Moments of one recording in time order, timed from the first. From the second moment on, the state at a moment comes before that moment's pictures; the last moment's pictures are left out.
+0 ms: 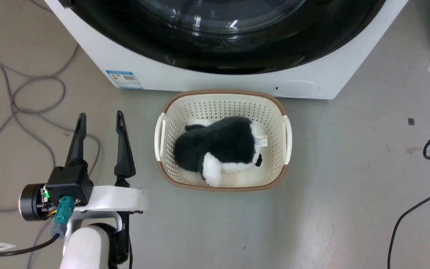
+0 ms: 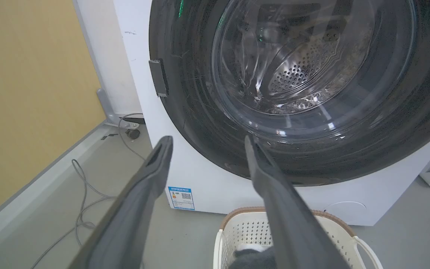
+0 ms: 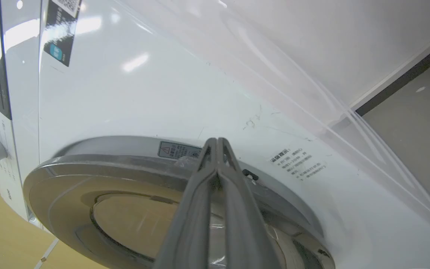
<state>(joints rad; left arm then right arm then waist) -0.20 0.05 -0.04 -0.07 -0.06 0.13 -0.15 -0.92 -0.24 -0.08 0.55 1.14 0.13 0.03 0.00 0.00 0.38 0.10</state>
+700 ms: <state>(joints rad) -0.27 0.05 -0.06 -0.07 -0.09 0.18 -0.19 -1.18 -0.30 0.08 0.75 1.28 0.13 0.16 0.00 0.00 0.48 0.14</state>
